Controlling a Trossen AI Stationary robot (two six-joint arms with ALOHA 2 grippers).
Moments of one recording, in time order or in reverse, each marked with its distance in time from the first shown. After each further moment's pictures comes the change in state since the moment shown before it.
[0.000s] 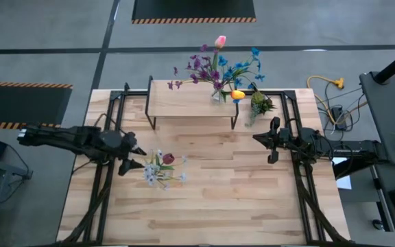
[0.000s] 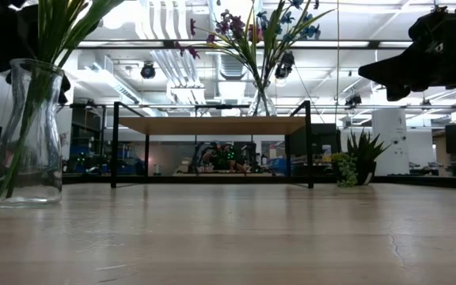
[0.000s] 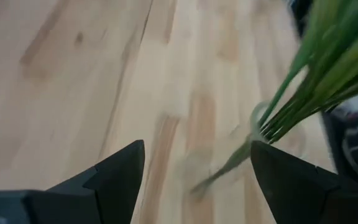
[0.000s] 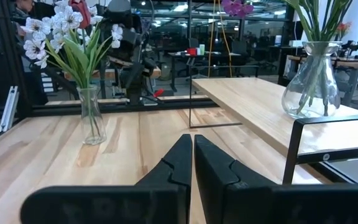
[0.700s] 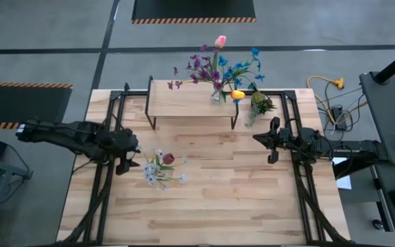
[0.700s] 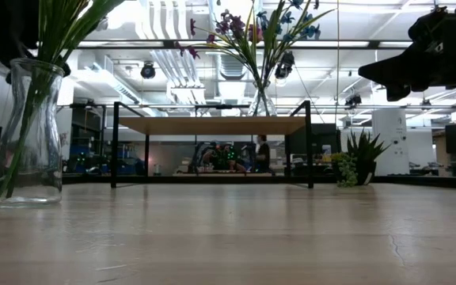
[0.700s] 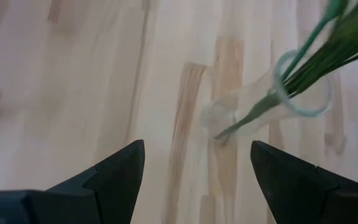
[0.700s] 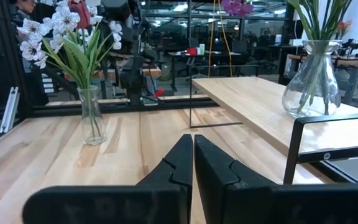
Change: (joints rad) left arm -0.011 0.149 0.225 -0.327 -0.034 0.074; right arm 0.000 0.001 0.000 0.000 0.000 0.010
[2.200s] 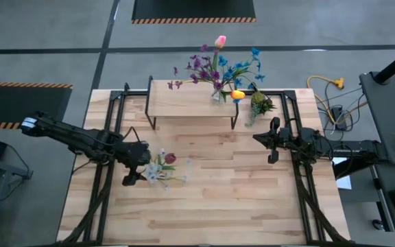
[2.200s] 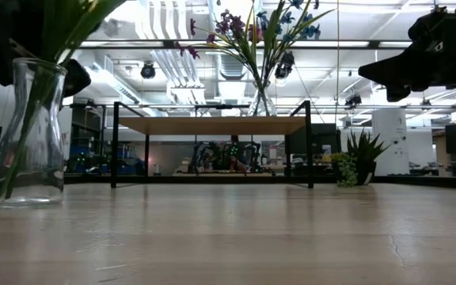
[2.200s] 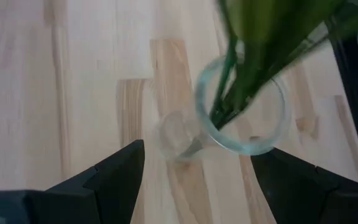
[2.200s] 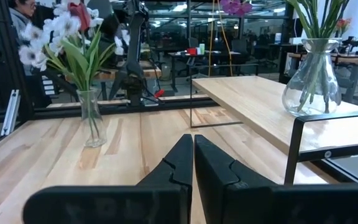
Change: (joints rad) left arm -0.095 0.226 -0.038 0.274 0.123 0.129; right arm 0.000 -0.001 0.000 0.000 0.002 0.012
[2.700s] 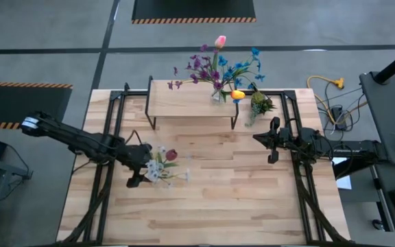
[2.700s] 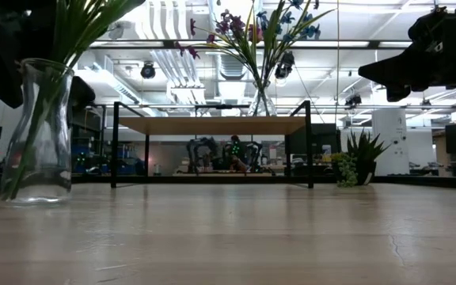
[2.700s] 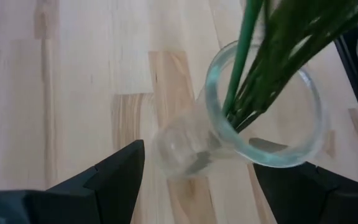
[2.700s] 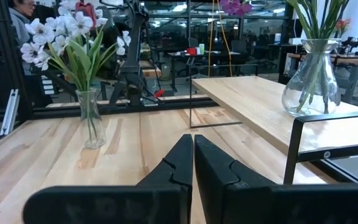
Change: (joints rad) left arm -0.011 0.007 -0.131 0.220 -0.012 -0.002; right arm 0.000 0.000 0.000 0.000 0.001 -0.004
